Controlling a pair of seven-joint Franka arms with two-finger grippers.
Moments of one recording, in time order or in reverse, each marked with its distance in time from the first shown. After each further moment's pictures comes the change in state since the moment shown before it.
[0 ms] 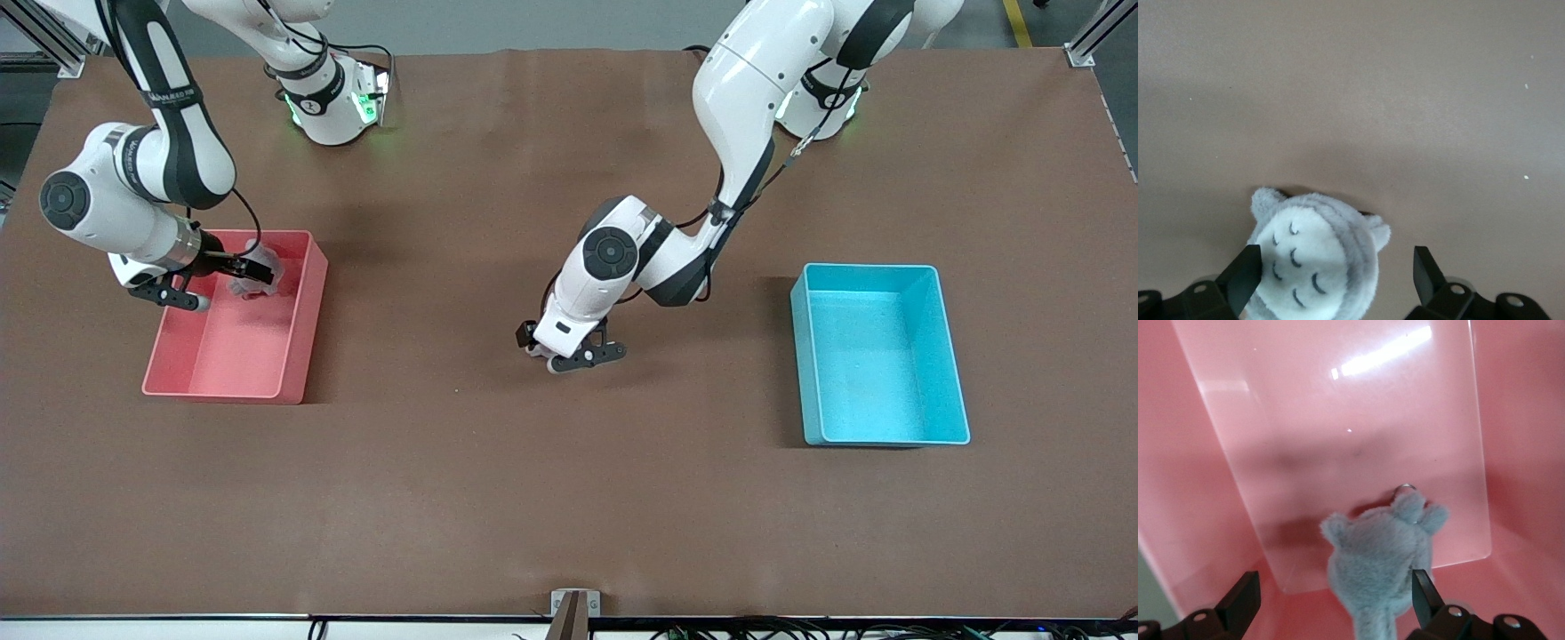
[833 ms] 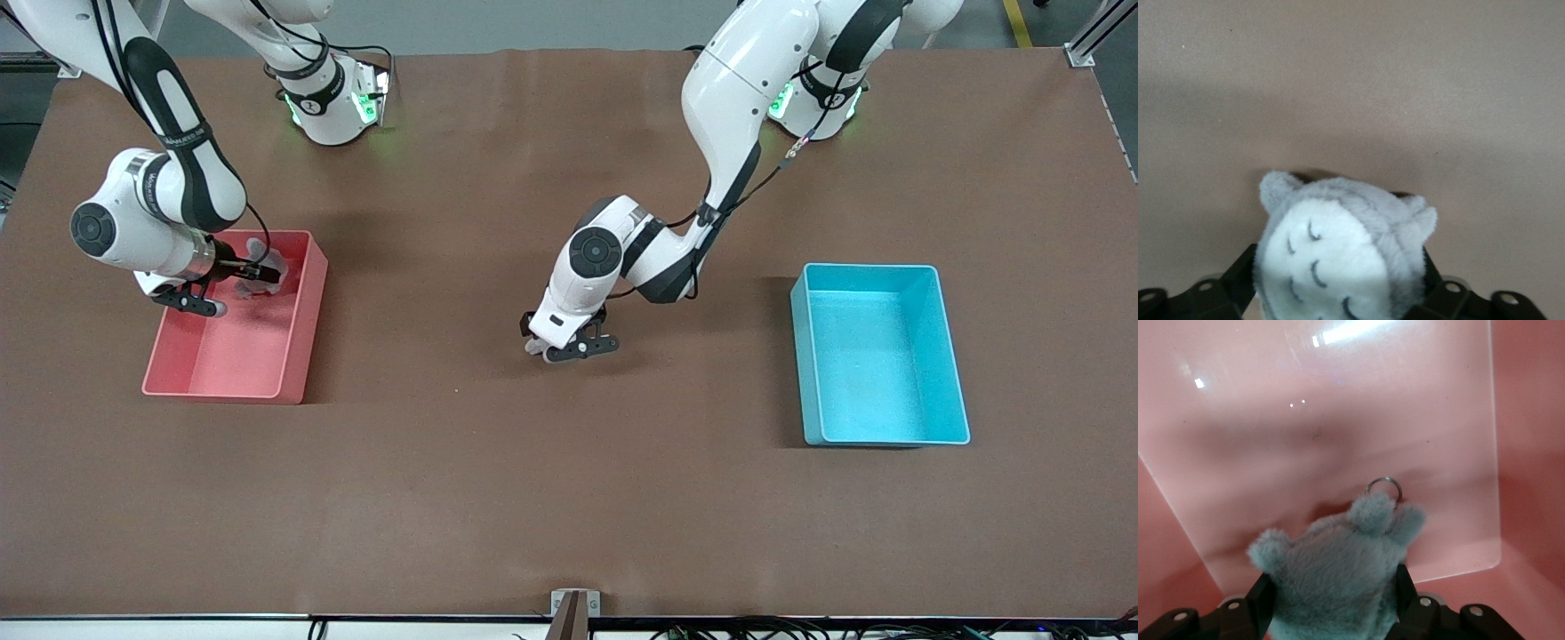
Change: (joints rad) left arm -0.030 0.020 0.001 -0.040 0.038 -0.013 0.001; right arm -0.031 0.122 0.002 -0.005 0.000 0.054 -0.017
